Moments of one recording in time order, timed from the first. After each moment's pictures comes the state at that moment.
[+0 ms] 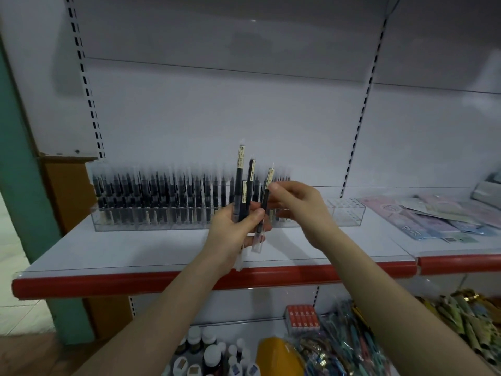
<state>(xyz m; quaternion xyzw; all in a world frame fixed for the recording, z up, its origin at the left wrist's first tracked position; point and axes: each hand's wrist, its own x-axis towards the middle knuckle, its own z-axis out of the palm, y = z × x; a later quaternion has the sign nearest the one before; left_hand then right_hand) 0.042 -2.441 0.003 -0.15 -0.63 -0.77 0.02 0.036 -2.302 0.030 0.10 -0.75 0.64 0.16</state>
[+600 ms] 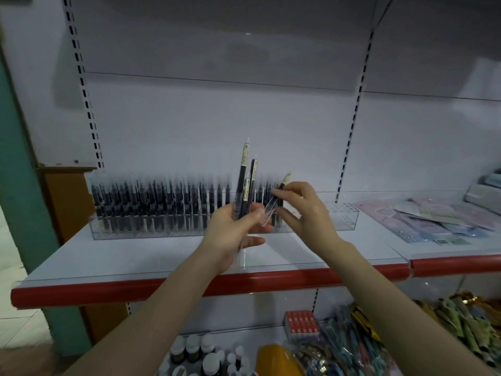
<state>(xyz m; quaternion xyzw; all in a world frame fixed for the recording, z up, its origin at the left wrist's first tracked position) 0.050 -2.437 0.023 -0.16 -0.64 -0.76 -0.02 0.015 -2.264 0.006 0.23 -0.83 0.21 0.46</state>
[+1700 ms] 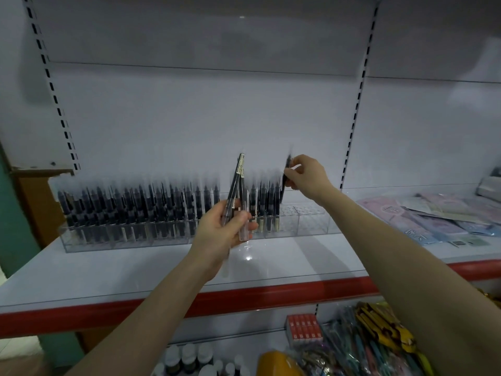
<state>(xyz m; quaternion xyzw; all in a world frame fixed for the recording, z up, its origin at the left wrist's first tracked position) 0.000 -2.429 -0.001 -0.15 -0.65 -0.75 0.04 -0.077 -2.233 0.054 0.02 -0.86 0.45 0.23</state>
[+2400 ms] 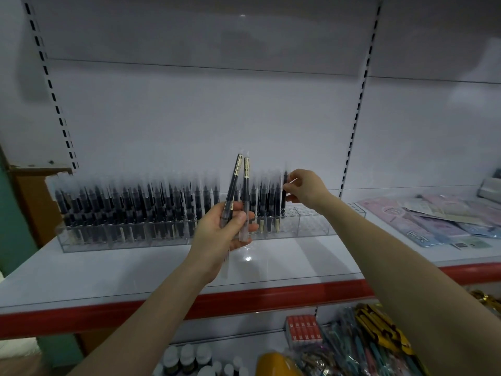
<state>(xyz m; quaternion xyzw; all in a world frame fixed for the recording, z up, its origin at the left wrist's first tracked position) -0.004 -2.429 -0.005 -0.16 -0.63 -0.76 0.04 -0.088 -2.227 0.036 0.00 -0.88 0.46 0.15</state>
